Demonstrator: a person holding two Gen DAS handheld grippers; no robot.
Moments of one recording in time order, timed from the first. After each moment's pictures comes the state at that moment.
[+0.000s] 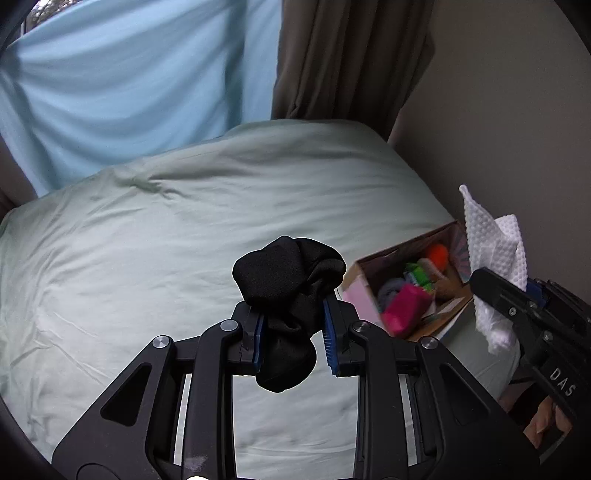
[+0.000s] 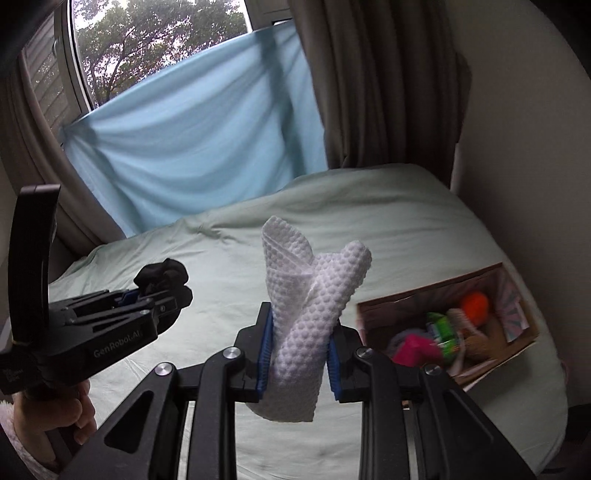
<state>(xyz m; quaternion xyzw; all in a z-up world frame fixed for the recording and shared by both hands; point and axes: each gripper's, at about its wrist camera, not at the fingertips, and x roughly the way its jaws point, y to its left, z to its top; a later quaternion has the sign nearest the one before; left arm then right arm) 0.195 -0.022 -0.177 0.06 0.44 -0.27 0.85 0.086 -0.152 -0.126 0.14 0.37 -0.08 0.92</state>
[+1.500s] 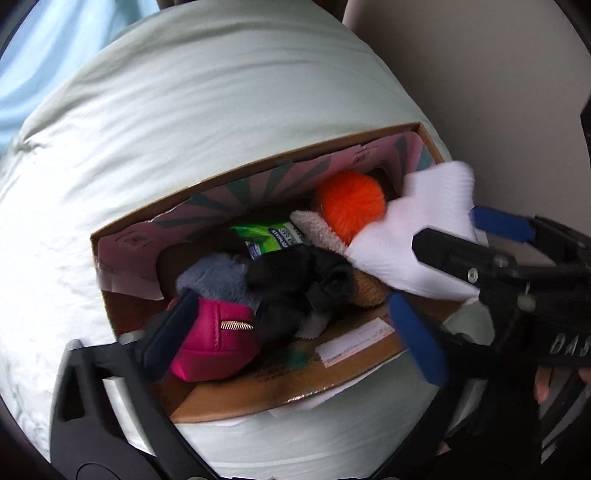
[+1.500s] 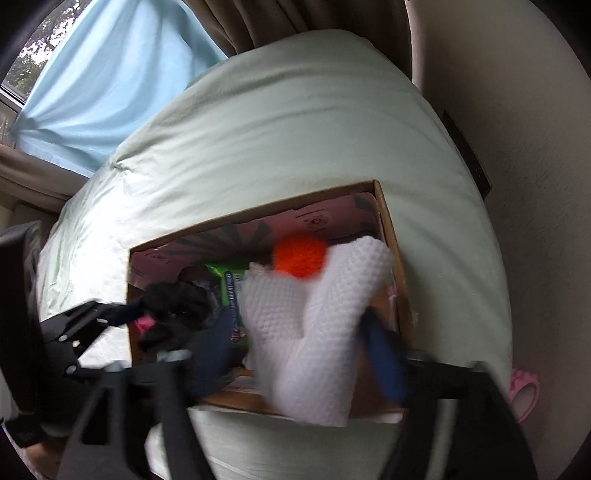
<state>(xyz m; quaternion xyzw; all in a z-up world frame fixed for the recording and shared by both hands) 0.165 -0.351 -0.334 0.13 0.61 -0.25 0.74 0.120 -0.463 -0.295 0.21 0.57 -0.02 0.79</state>
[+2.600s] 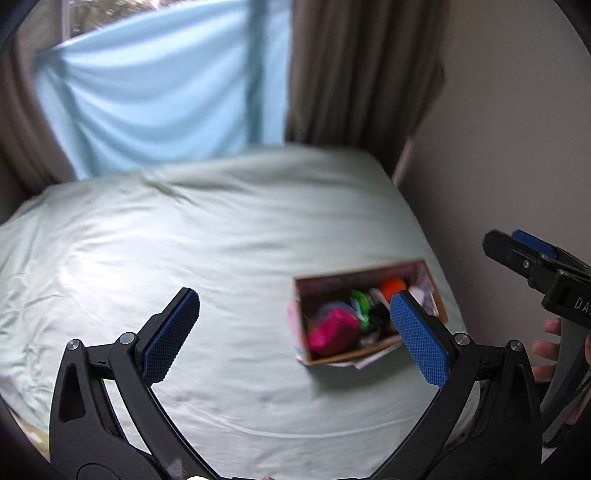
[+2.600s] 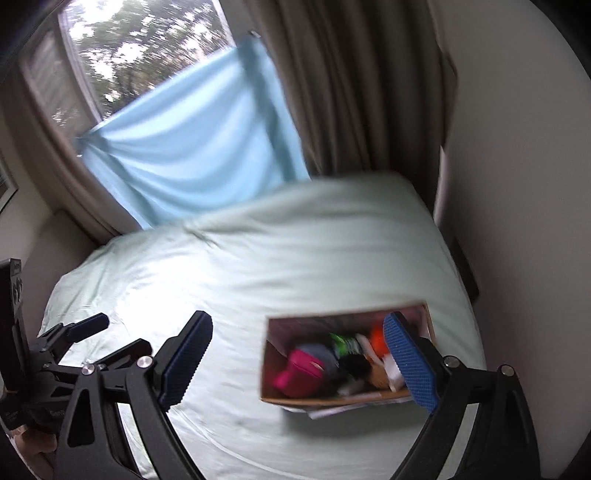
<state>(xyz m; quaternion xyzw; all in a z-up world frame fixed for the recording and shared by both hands) 0.094 -0.105 -0.068 0.02 0.42 -0.17 0.89 0.050 -0.312 -0.036 0.12 0.38 -0.01 0.92</state>
